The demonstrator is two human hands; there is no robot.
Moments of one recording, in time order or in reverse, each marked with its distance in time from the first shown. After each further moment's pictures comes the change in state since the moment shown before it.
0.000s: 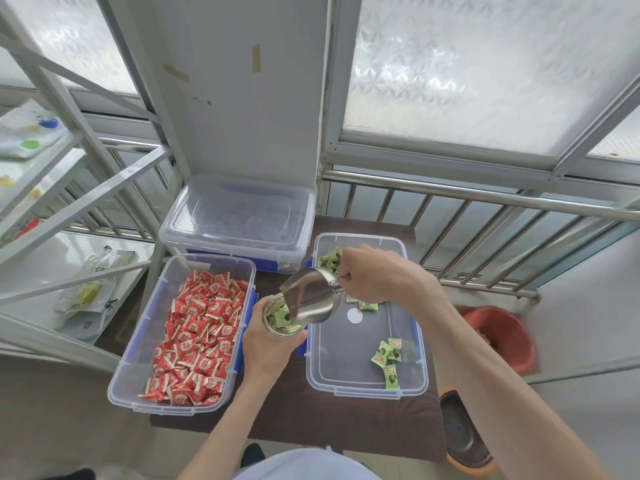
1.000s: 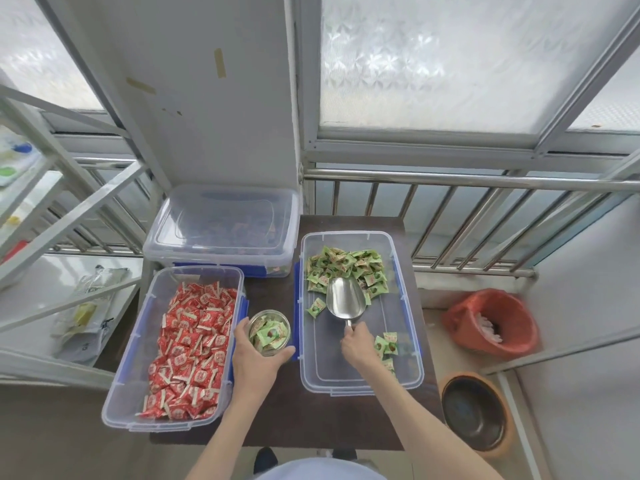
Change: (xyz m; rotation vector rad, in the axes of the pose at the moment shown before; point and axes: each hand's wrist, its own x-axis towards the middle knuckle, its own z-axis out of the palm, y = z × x) left_hand -0.007 -0.022 -0.001 0.166 -0.077 -0.147; right_hand 0.041 0.036 0.228 1.079 0.117 0.723
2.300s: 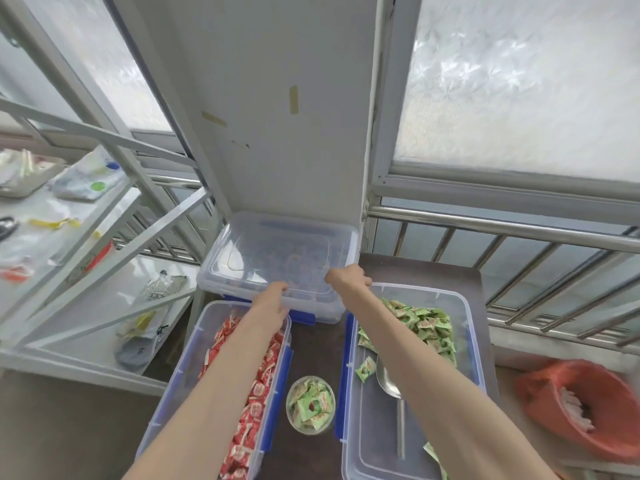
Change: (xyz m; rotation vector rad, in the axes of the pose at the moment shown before) left_hand 0.193 0.125 -0.051 -0.542 0.140 -0.583; right_hand 0.108 -0.257 0.054 -0.094 -0.038 0.028
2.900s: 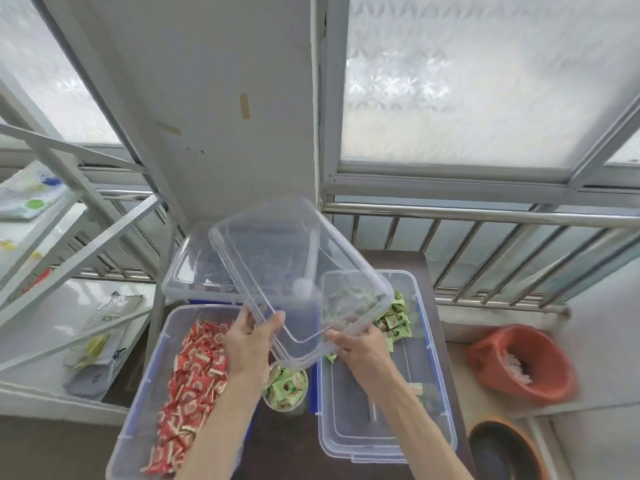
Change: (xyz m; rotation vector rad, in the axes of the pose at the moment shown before) left_hand -0.087 -0.083 -0.032 -0.205 -0.230 0.301; right_hand -0.133 0.163 -0.064 1.042 -0.300 -0.181
